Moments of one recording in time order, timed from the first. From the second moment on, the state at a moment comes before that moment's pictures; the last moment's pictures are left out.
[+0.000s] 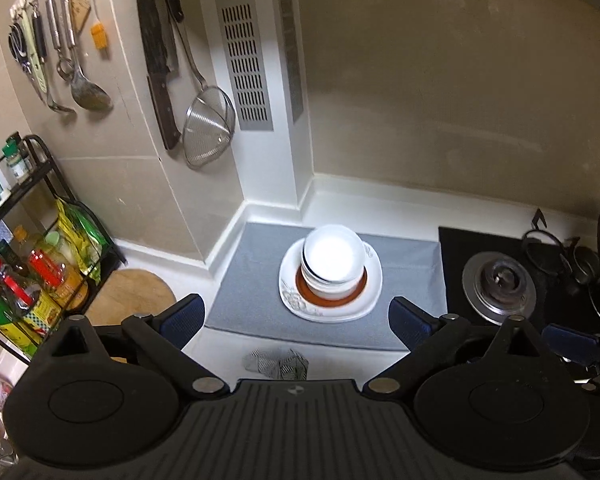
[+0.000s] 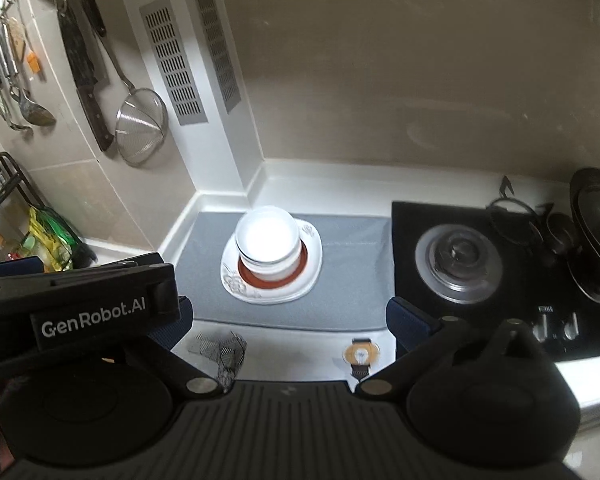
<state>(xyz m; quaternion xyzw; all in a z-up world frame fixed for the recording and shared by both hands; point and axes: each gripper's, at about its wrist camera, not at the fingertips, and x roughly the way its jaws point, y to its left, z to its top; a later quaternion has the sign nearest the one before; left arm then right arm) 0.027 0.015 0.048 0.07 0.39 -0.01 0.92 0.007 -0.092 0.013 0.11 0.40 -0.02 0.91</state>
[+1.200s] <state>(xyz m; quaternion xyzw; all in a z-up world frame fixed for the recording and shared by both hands) 0.009 0.011 0.038 0.08 0.40 -0.02 0.91 -0.012 -0.095 0.002 0.11 0.41 -0.03 0.90</state>
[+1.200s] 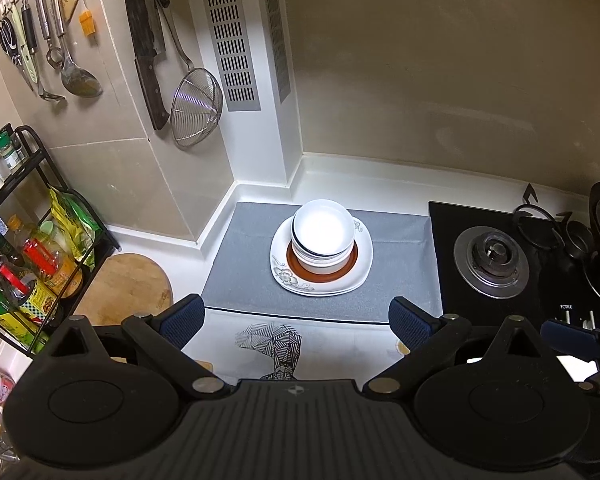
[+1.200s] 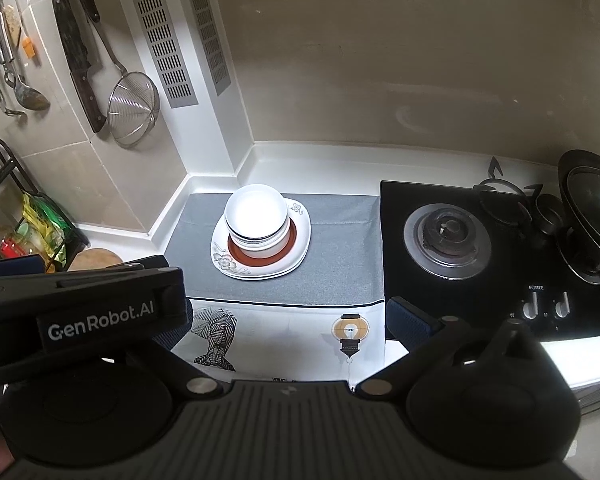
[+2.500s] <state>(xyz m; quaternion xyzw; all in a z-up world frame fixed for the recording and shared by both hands) 0.041 0.027 0.028 0.08 0.41 -0.05 0.91 0.013 -0.071 -0.002 0.10 0.42 -0.05 0.90</state>
